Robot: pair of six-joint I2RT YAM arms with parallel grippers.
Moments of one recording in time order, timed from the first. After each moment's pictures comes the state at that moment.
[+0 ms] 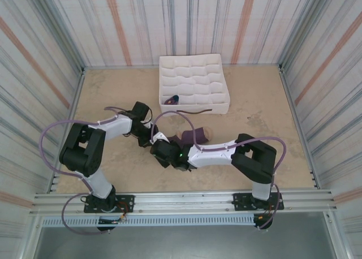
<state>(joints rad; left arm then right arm) -0.38 1.69 0.93 -0.56 0.52 -0.68 1.23 1.85 1.09 -0.20 0.43 0.33</state>
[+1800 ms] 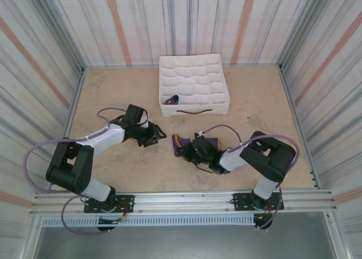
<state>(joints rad) -0.41 1.50 0.78 -0.34 0.54 -0.72 0.95 1.71 0.46 0.67 -0.05 1.40</state>
